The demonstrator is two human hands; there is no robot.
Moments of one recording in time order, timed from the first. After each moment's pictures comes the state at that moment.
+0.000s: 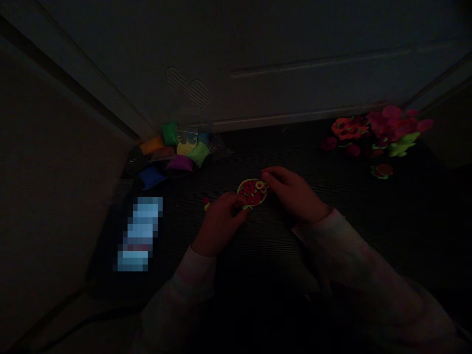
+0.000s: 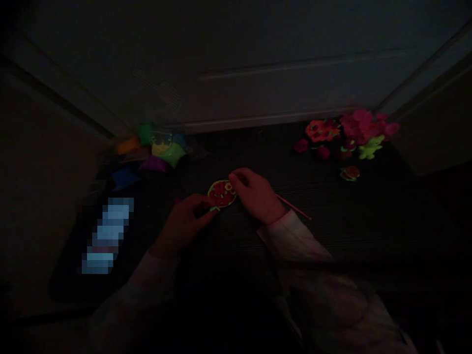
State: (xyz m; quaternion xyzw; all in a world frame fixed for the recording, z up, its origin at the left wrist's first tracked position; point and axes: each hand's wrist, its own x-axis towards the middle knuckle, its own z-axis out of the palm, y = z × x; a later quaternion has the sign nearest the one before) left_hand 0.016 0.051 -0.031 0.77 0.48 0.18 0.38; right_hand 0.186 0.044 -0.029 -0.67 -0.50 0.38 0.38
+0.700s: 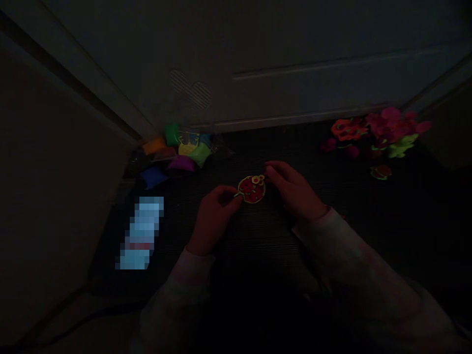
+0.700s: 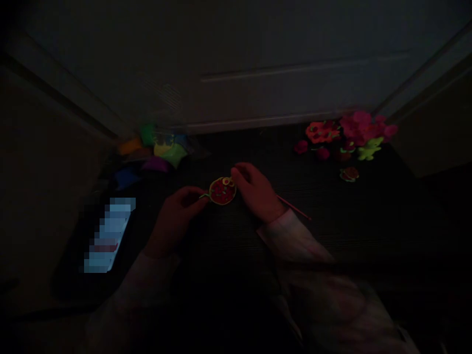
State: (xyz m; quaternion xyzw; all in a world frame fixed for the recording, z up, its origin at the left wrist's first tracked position) left_hand 0.017 0.055 -0.017 0.60 0.56 0.27 0.50; right_hand 0.185 0.045 -0.033 -0.66 -0.47 0.38 0.45
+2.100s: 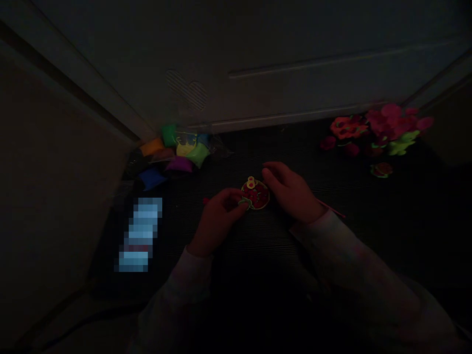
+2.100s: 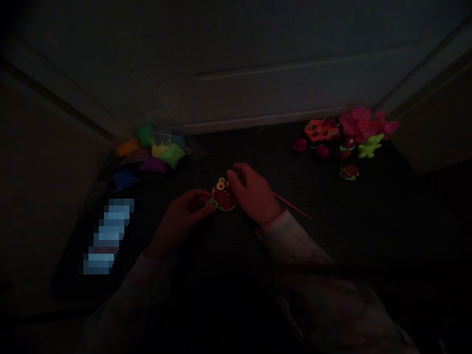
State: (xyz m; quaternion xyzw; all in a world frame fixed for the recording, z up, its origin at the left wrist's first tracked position) left_hand 0.018 0.053 -0.027 0.61 0.52 0.24 0.55; right_hand 0.184 0.041 -0.027 -0.69 -0.54 0.30 0.37
